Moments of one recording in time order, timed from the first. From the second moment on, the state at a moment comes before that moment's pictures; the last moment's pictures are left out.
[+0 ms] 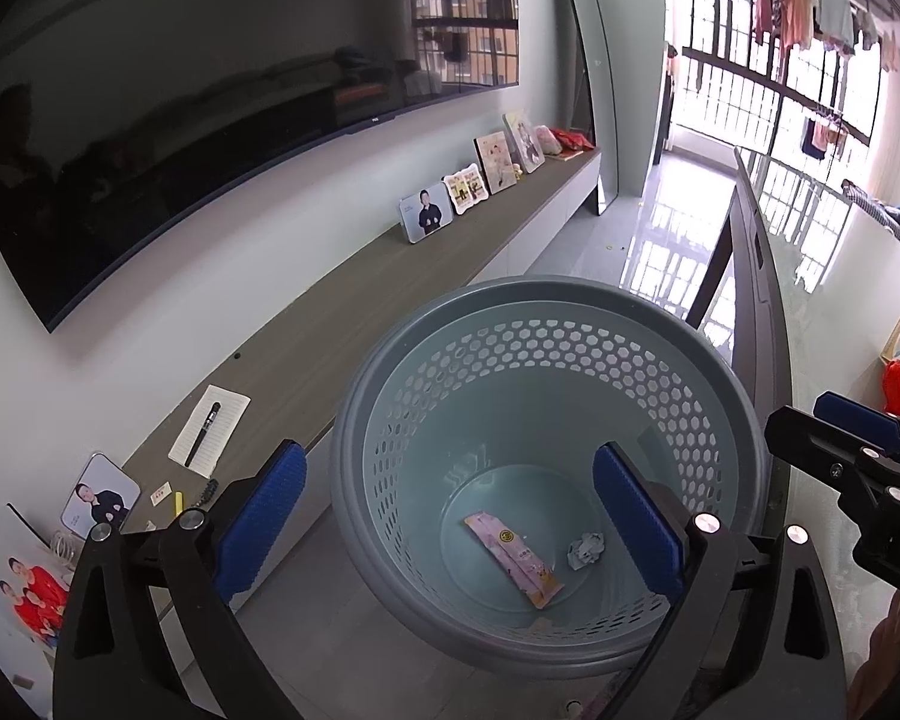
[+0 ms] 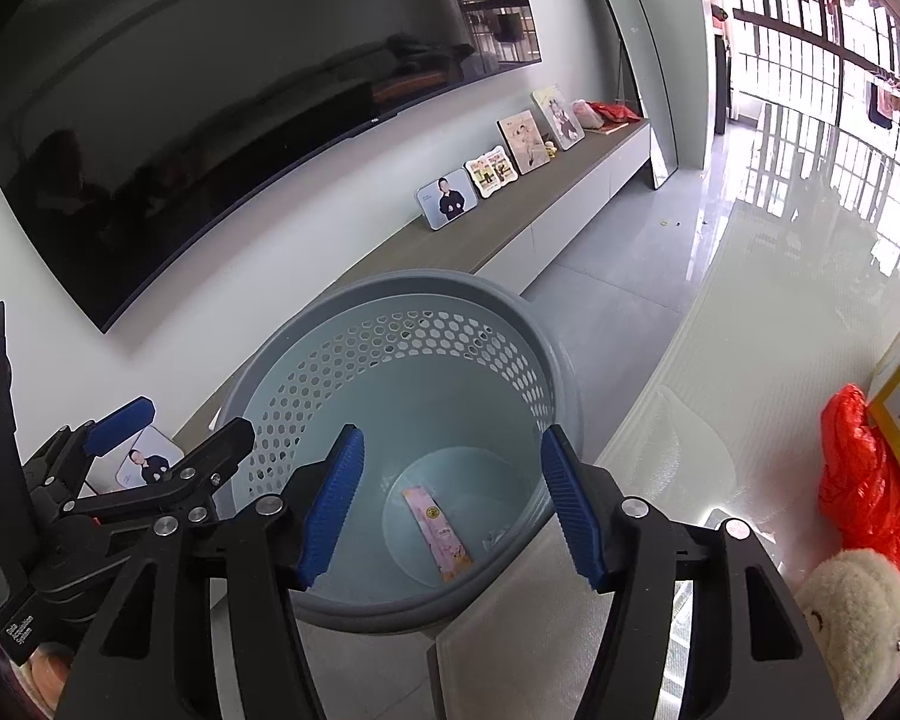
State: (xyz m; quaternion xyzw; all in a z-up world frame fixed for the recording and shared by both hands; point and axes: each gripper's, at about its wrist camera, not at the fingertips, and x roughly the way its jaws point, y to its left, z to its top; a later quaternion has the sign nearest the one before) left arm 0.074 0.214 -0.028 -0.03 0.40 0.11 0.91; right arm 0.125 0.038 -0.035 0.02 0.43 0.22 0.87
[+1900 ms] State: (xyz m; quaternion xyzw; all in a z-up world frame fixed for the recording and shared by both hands) left arm 0.034 -0.038 0.009 0.04 0.38 -0.14 0.91; right arm -0.031 -0.239 -0.016 0.13 0.39 0.00 0.91
